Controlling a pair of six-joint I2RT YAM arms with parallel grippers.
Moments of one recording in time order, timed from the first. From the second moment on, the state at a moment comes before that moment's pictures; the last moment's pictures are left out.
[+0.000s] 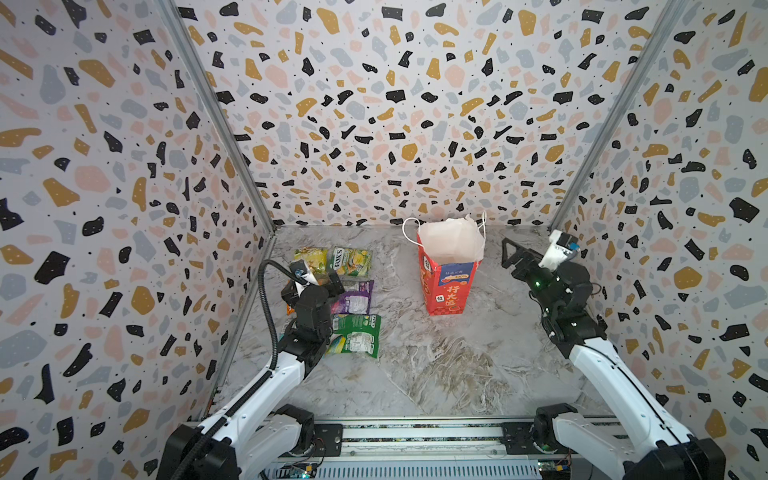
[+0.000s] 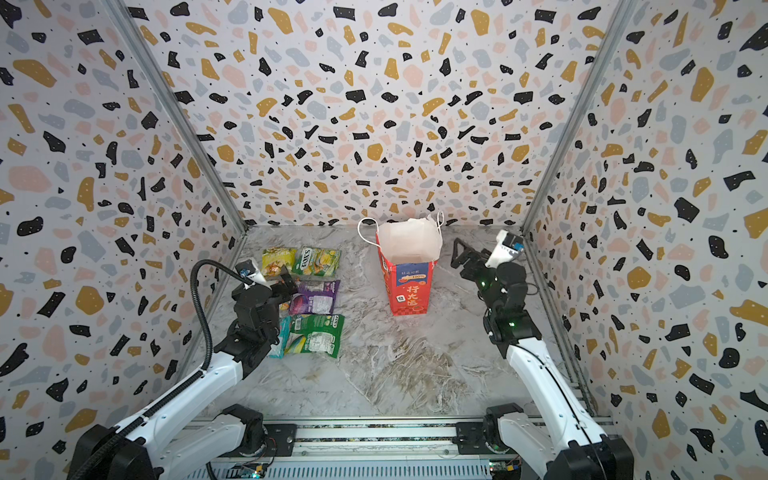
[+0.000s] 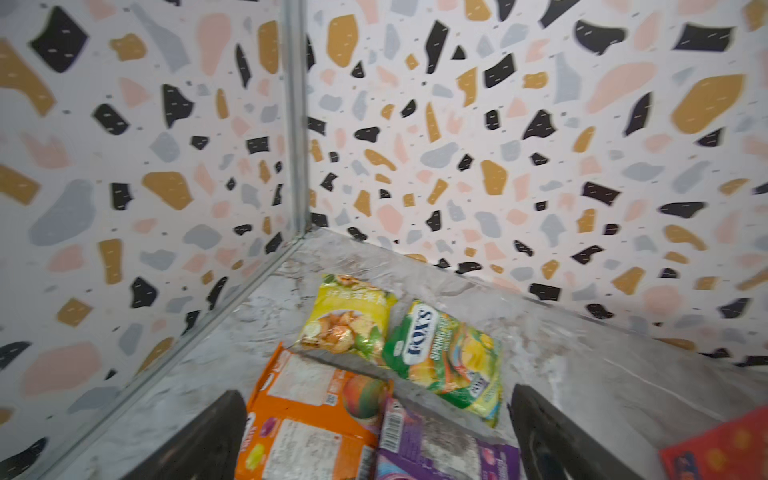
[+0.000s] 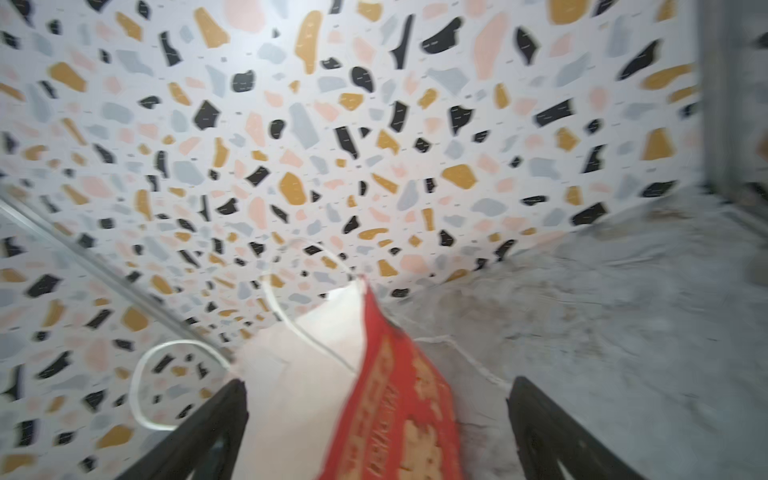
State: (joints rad) left arm -0.31 0.99 0.49 0.31 -0.67 -0.25; right arm 0.17 0.93 0.64 0.27 0.04 0.52
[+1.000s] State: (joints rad) left arm -0.17 1.30 0.13 0.97 -0.58 -0.09; right arm 0.14 1.27 0.20 0.95 0.48 0.04
